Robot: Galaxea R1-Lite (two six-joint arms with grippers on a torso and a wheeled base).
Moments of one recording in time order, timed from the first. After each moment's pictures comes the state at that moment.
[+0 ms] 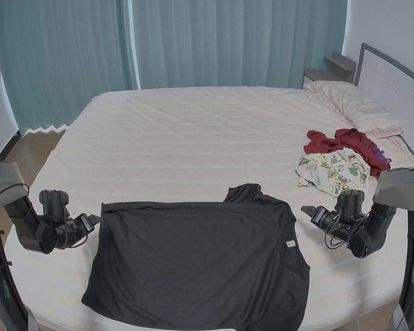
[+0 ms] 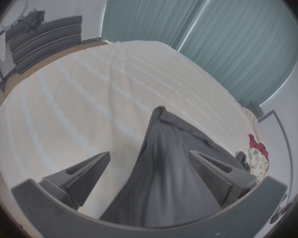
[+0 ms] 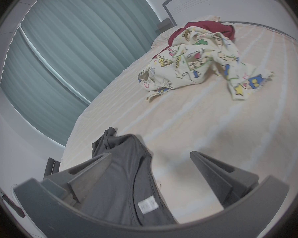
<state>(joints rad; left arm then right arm) 0.13 2.19 -0.62 -0.83 -0.06 -0.54 0.12 2.37 -0.67 -1.19 0.01 0.68</state>
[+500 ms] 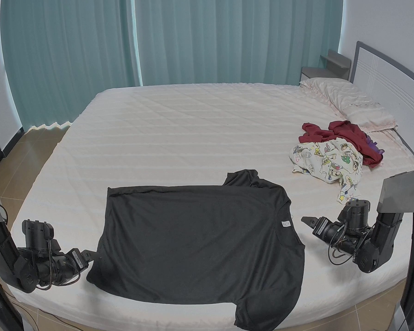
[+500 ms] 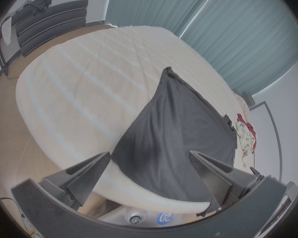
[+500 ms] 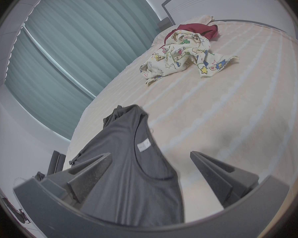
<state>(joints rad) 0.10 1.94 -0.14 -0.96 -0.15 -0.59 0.16 2.30 -0.44 -1.34 0.01 0.71</state>
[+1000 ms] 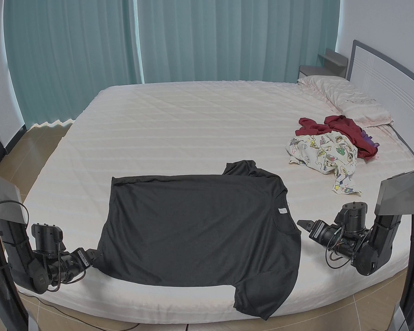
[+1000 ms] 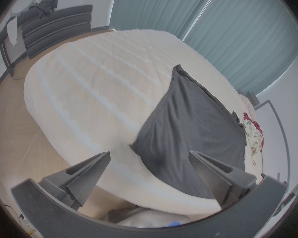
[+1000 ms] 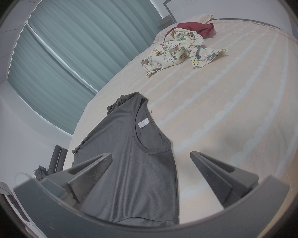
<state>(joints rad) 0.09 2.14 -0.14 -1.18 -0.08 -0.58 0.20 2.30 -0.43 -1.34 0.01 0.71</state>
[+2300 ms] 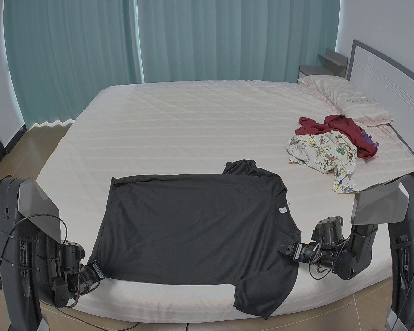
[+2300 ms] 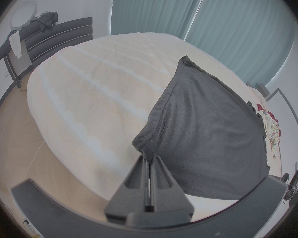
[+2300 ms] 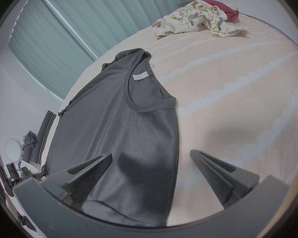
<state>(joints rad) -0.01 2.47 -0.11 -1.55 0.13 -0.57 0.26 2.49 -0.56 -1.19 0.05 0.53</state>
